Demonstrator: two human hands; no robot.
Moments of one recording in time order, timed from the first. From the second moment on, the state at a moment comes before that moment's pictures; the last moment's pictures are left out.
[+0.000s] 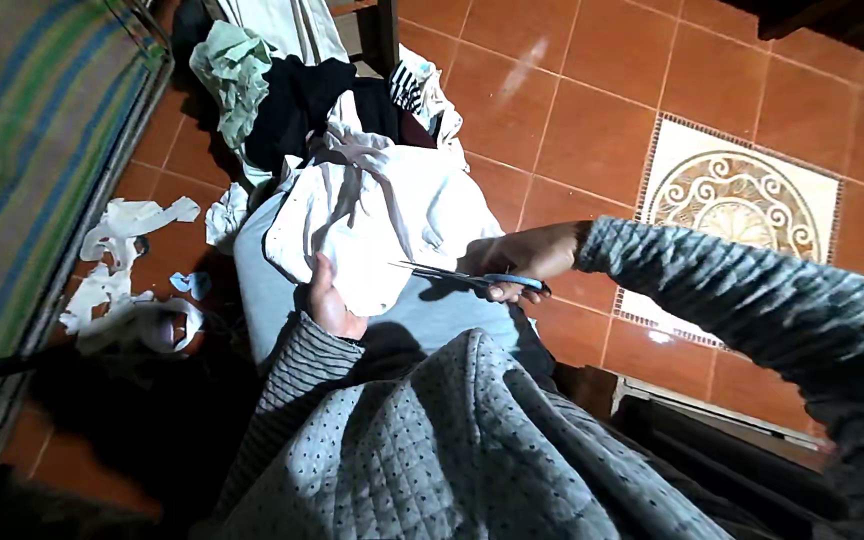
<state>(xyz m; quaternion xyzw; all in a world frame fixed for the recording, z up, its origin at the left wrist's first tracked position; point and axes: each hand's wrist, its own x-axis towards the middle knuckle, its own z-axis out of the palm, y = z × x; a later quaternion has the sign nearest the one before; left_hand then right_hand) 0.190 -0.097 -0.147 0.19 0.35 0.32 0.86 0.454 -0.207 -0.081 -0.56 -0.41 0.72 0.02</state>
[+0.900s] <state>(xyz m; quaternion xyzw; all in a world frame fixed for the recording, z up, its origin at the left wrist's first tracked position) 0.173 -0.089 -0.096 0.14 0.23 0.30 0.92 0.417 -0.208 -0.116 -0.38 -0.42 0.75 0.34</state>
